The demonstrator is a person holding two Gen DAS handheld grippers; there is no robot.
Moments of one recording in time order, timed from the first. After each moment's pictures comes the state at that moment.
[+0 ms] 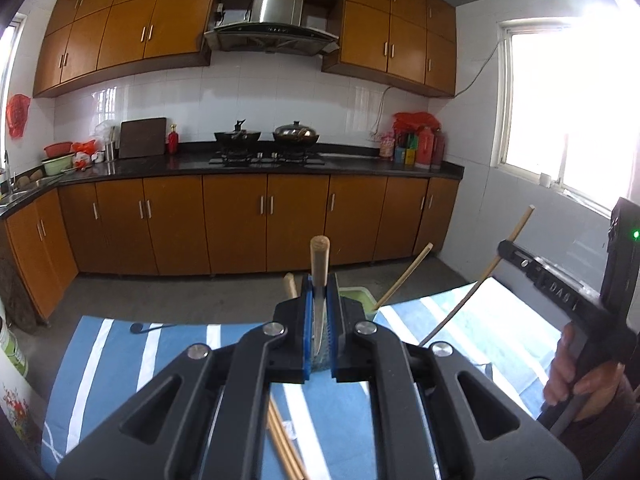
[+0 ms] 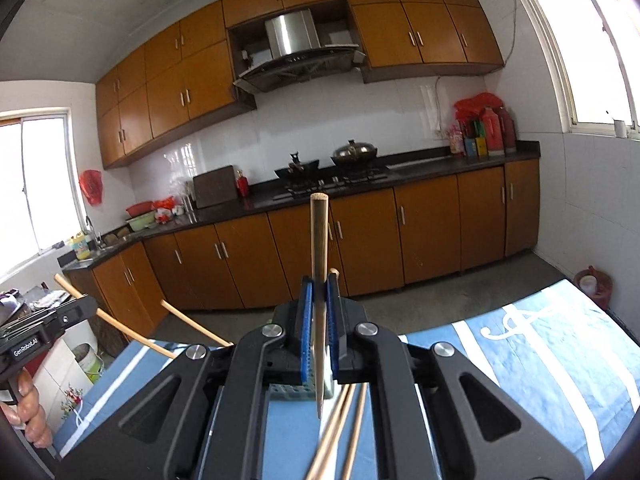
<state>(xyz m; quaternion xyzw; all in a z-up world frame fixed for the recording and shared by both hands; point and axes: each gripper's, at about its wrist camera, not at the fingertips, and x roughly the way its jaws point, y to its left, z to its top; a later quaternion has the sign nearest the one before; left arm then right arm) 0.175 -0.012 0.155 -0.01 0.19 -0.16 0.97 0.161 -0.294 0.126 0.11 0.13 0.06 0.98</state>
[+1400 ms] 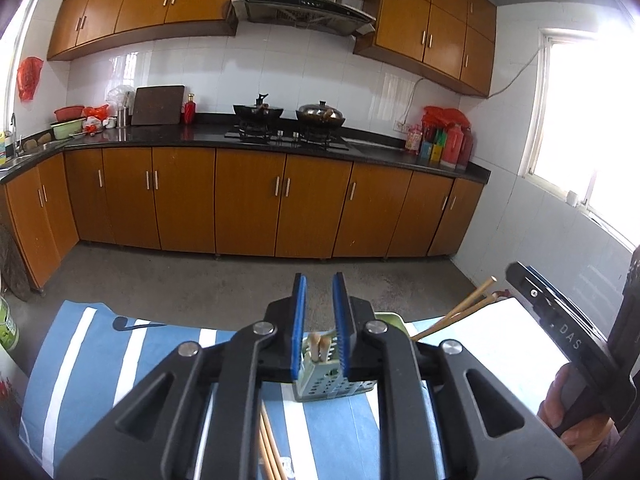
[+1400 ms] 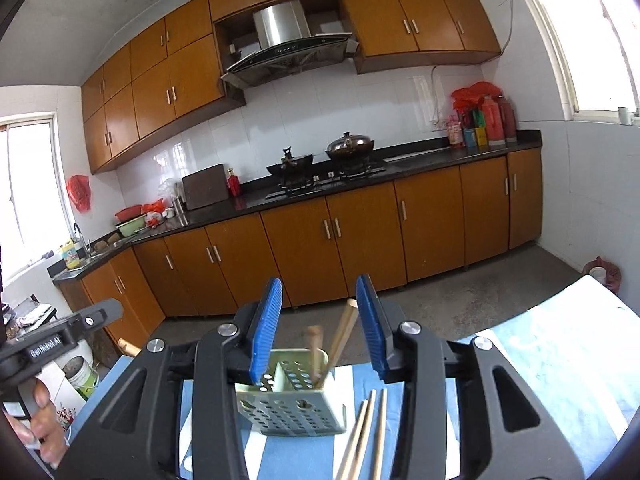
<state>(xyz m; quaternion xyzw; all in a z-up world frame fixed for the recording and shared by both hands) 0.274 -0.013 0.128 -0.05 0.23 -0.13 0.96 0.220 -0.287 0.104 0.12 0.14 0.04 0.98</state>
